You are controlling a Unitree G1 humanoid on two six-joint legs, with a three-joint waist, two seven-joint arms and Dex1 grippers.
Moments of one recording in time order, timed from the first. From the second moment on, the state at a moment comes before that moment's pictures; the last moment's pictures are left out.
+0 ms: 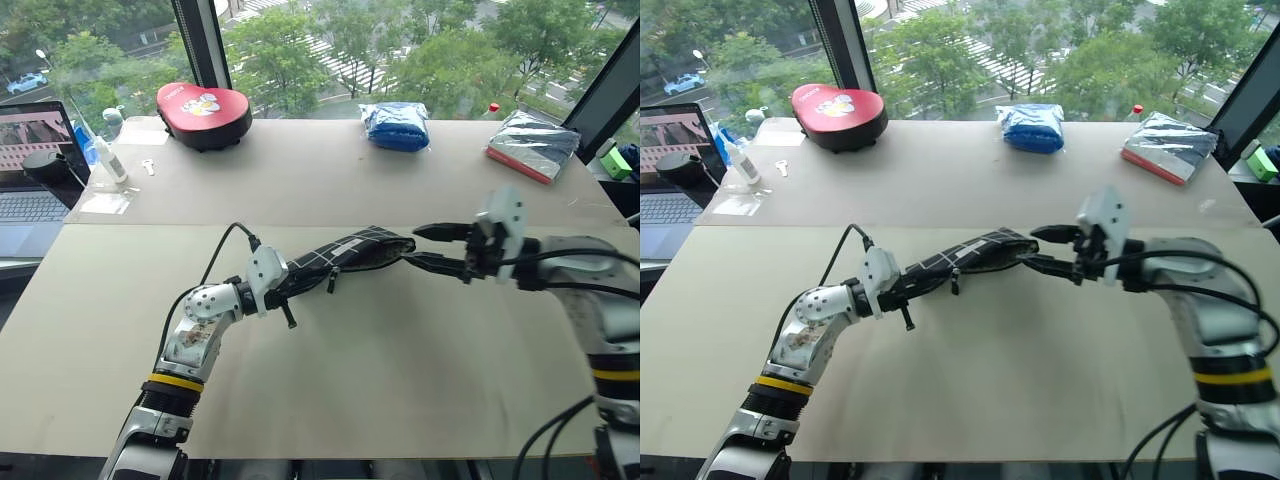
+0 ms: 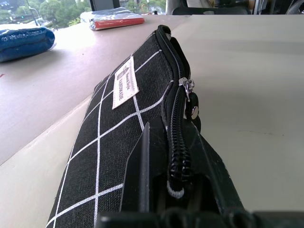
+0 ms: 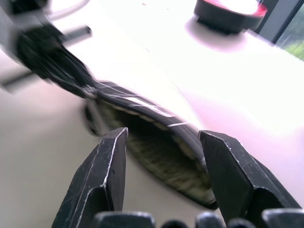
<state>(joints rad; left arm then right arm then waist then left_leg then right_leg) -0.37 0.36 -0.13 0.11 -0.24 0.00 -0.93 -0.38 -0.88 -0.11 -0.26 0.70 0.65 1.07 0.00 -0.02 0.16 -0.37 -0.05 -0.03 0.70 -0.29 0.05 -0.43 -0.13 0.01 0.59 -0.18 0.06</state>
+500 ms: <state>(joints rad) -0.39 0.35 -0.13 0.13 -0.24 0.00 -0.95 -0.37 -0.55 0.19 -0.25 0.39 0.71 0.69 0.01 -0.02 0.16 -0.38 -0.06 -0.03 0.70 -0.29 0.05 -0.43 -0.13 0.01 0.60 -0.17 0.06</state>
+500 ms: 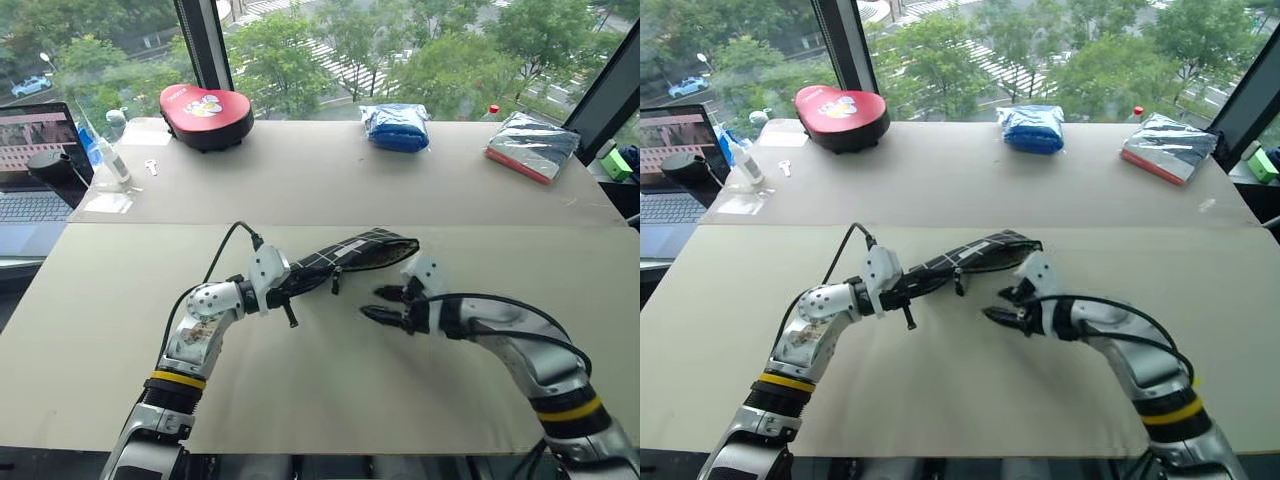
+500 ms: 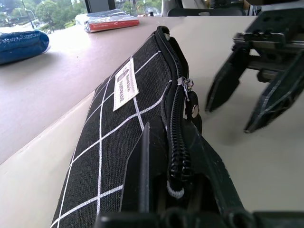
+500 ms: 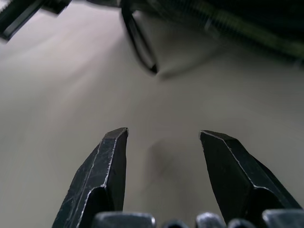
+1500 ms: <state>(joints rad) -0.39 0.35 -0.13 0.13 -0.24 0.00 -0.93 -0.49 -0.41 0.19 -0.19 0.42 0.77 0.69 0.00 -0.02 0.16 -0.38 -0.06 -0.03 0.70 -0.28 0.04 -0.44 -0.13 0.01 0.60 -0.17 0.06</state>
